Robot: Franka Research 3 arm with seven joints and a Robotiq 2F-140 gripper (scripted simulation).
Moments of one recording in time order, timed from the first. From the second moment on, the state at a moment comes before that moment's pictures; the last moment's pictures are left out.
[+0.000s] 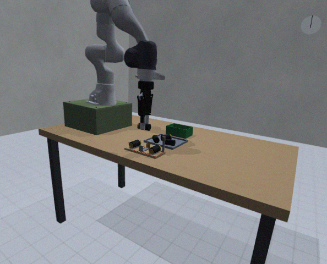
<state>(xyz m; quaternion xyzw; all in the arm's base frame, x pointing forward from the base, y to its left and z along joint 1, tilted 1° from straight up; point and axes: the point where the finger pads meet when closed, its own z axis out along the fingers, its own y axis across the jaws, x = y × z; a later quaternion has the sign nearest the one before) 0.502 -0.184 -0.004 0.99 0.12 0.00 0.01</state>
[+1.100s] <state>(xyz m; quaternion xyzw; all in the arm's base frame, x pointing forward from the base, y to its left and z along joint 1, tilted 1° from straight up) 0.505 -0.187 -0.002 0.58 -0.81 0.01 0.00</state>
